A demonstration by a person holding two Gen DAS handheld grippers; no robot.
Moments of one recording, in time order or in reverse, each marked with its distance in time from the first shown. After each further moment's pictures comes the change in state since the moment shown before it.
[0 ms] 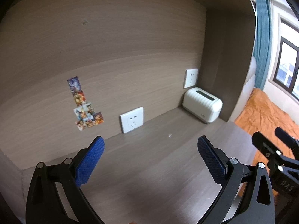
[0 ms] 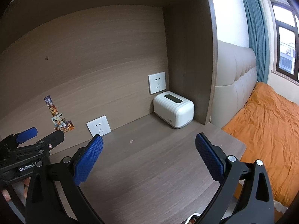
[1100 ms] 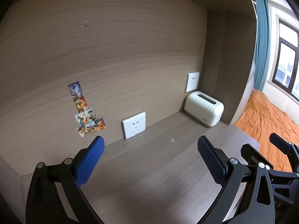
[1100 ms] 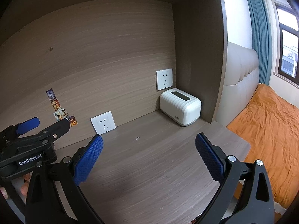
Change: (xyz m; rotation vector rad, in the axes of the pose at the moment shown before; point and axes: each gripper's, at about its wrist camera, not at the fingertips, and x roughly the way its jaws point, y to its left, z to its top) left arm 0.006 0.012 0.007 0.012 -0.034 0.004; right arm 0.008 0.026 -0.004 -0.036 0.019 0.007
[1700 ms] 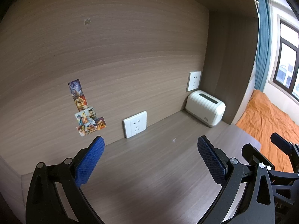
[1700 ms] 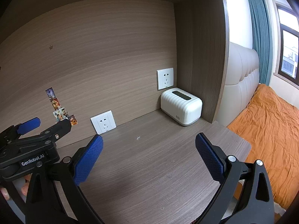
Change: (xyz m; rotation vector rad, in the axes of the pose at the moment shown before) left arm 0.007 0.002 0.000 0.000 0.008 0.002; right arm 0.003 0.004 0.001 -0.004 0.004 -0.003
